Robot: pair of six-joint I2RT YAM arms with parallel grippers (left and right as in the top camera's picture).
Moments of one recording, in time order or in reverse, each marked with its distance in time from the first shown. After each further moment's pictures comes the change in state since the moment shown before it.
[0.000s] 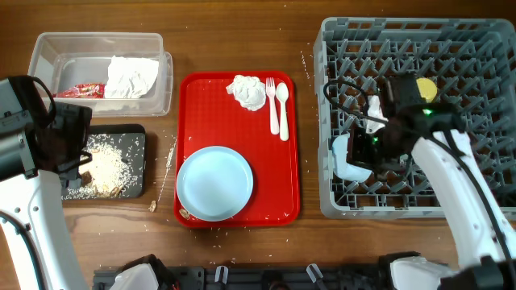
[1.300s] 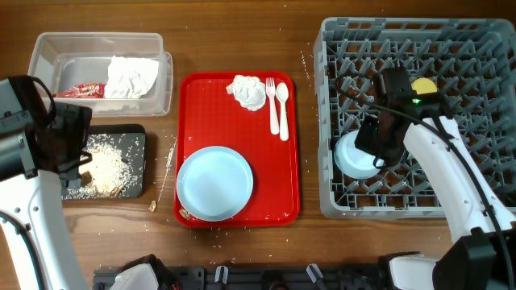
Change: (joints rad) left arm 0.000 0.000 0.000 0.000 0.000 0.000; right arm -0.003 0.087 0.016 0.090 0.365 0.242
